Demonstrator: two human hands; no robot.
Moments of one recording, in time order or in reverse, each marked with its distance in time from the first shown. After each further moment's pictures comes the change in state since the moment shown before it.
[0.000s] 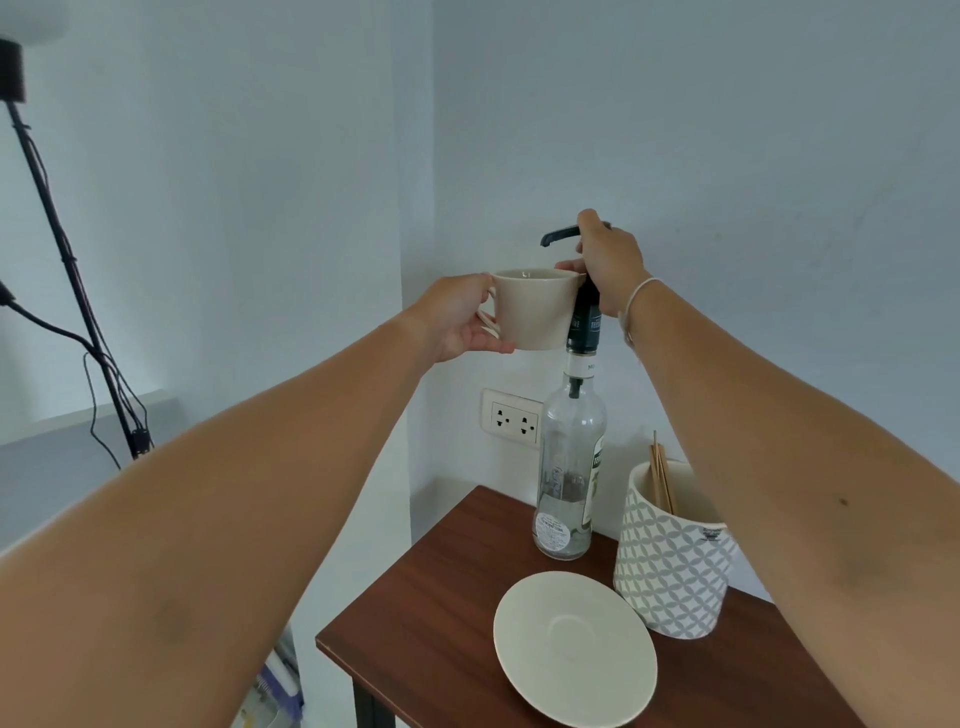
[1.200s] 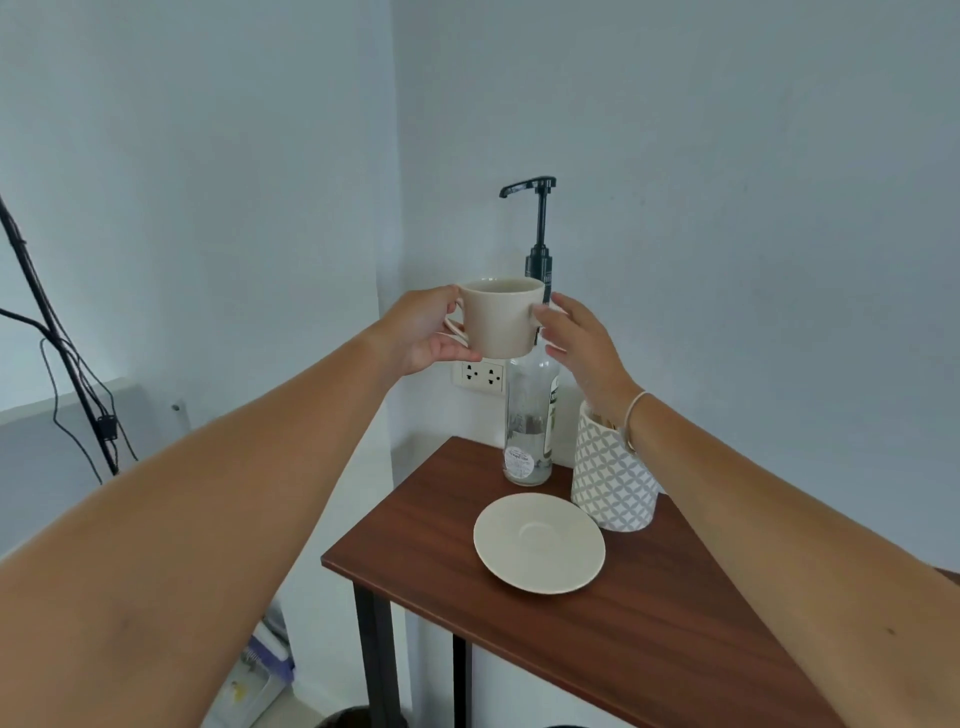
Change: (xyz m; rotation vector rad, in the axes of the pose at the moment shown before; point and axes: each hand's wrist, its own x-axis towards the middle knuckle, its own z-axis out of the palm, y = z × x) left_hand -0.058 -0.042 -0.009 -0.060 -0.037 -0.059; right_hand -0.134 0.081 -0.045 0.060 -0.197 -0.054
